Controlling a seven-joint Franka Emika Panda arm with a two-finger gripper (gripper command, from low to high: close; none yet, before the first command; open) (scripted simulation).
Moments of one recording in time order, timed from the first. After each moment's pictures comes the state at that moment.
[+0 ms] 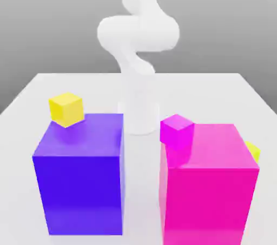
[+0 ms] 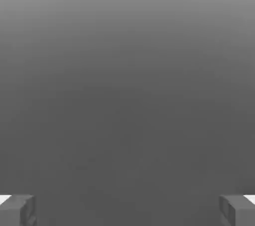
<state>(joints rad) 0.05 -0.72 0.04 -2.35 -0.03 2.35 0.73</state>
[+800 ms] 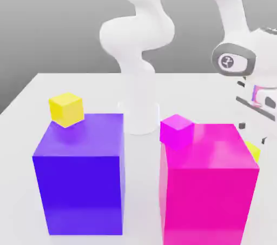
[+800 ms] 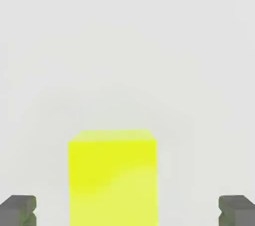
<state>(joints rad) 0.58 0.11 0.37 -2.76 -0.13 2.87 -0.13</state>
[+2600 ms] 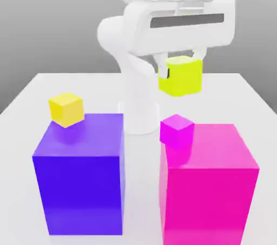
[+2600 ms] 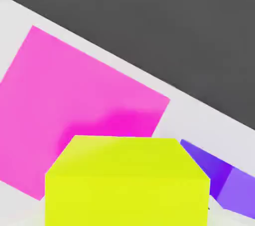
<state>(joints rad) 0.15 -0.36 0.03 -2.45 0.01 2.10 0.47</state>
